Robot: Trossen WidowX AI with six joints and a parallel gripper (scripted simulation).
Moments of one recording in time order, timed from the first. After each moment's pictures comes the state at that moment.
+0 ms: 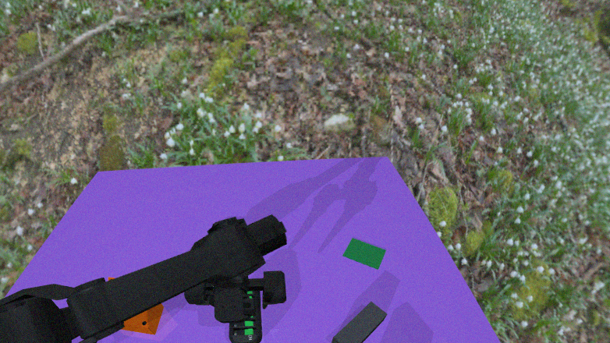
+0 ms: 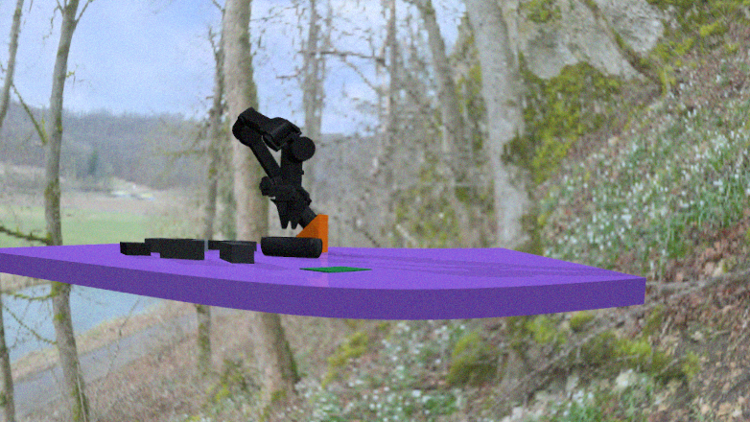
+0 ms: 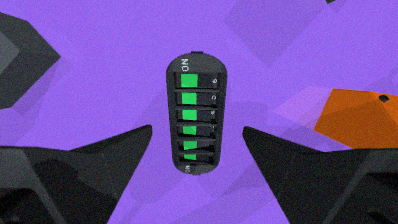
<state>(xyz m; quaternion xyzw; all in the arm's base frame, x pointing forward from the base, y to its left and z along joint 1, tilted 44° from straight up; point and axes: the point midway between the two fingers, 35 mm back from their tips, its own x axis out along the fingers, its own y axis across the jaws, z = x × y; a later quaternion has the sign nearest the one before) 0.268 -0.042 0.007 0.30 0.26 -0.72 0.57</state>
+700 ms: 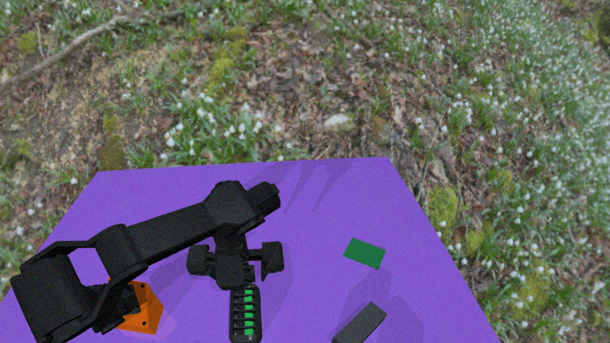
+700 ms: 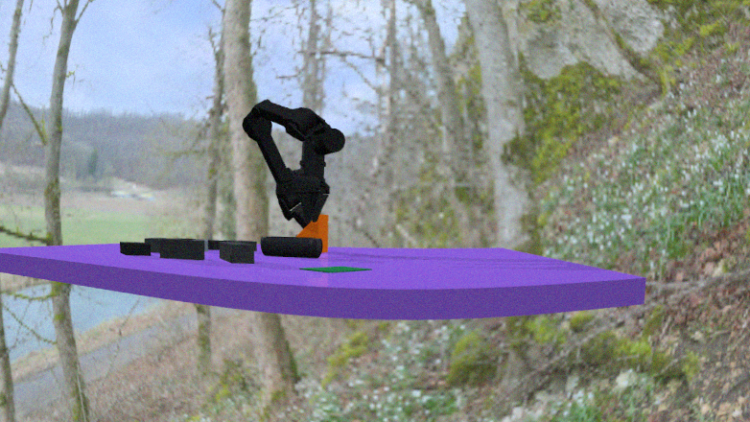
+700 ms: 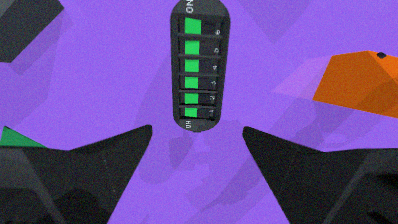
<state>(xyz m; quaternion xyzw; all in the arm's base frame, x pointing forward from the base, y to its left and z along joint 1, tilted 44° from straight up) 0.278 0.012 -0.017 0.29 0.27 -0.71 0.58</state>
